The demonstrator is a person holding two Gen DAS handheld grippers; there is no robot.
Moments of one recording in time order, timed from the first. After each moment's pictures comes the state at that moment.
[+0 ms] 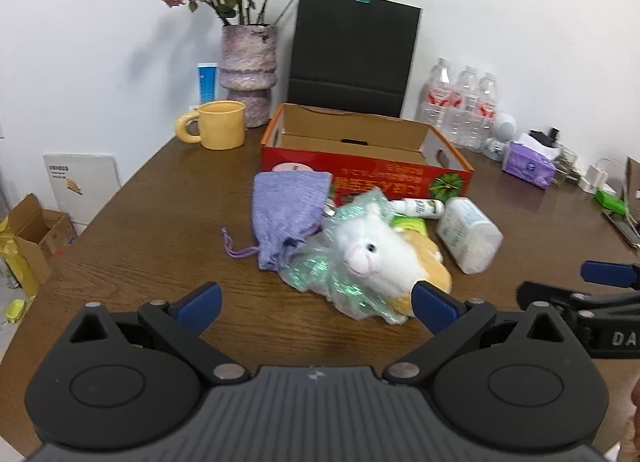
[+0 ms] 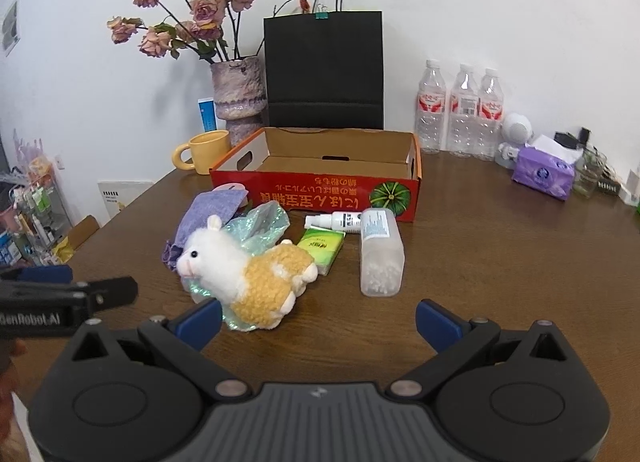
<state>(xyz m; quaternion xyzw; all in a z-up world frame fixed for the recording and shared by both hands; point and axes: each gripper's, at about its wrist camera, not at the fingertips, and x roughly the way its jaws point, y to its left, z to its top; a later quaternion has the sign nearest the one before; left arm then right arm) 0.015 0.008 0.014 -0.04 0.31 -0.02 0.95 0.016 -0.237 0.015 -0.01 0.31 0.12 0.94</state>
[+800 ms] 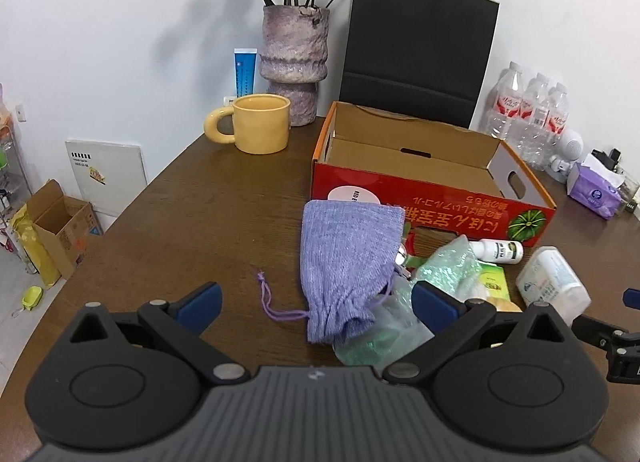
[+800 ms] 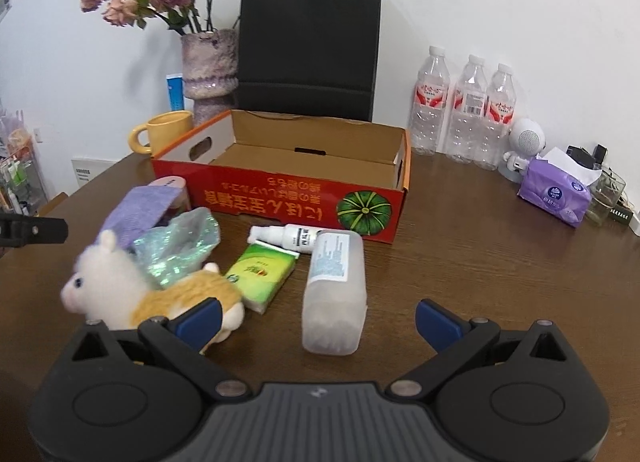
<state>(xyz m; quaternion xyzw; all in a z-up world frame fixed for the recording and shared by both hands) 0.119 0.038 0.001 -0.05 0.33 0.04 0.94 0.121 -0.247 -0.020 -0.05 0.33 0.11 0.94</state>
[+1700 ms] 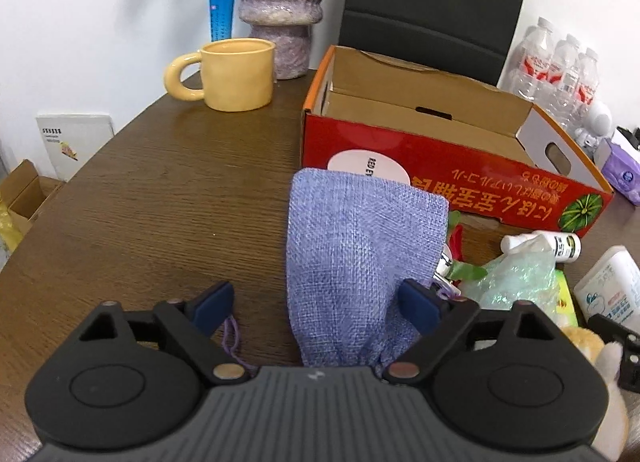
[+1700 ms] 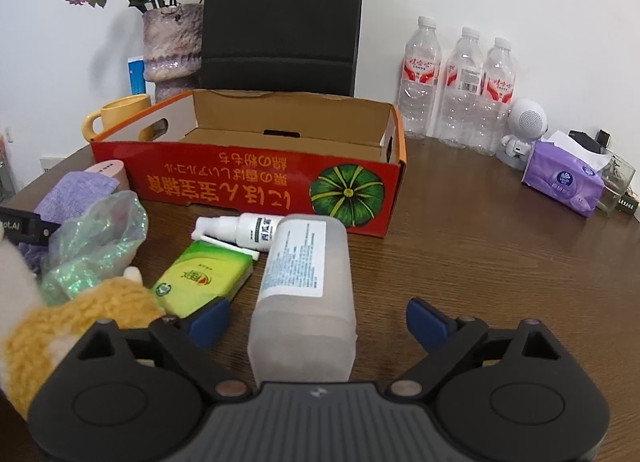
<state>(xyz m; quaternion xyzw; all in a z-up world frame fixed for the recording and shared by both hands) 0.204 0.044 -0.065 -0.06 0.38 0.02 0.92 0.177 -0.241 -0.077 -0.06 0.32 0.08 0.94</state>
